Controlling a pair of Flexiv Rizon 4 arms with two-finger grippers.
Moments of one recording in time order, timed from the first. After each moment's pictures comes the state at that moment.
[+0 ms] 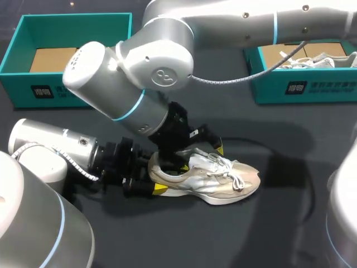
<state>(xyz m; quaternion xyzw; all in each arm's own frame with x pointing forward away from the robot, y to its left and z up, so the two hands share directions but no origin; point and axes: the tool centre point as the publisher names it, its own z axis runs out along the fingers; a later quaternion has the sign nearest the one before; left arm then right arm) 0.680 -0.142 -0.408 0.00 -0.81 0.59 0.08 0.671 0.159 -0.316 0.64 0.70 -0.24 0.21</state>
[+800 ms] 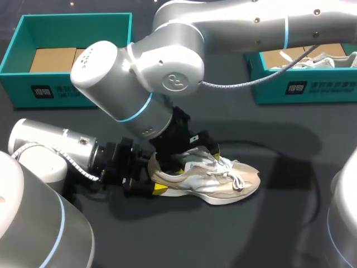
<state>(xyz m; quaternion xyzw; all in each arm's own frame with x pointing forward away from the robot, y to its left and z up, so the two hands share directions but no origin) 0.680 -0.142 -0.408 0.00 -0.81 0.59 0.08 0.663 0.169 -0.326 0.65 0.71 -0.21 0.18</state>
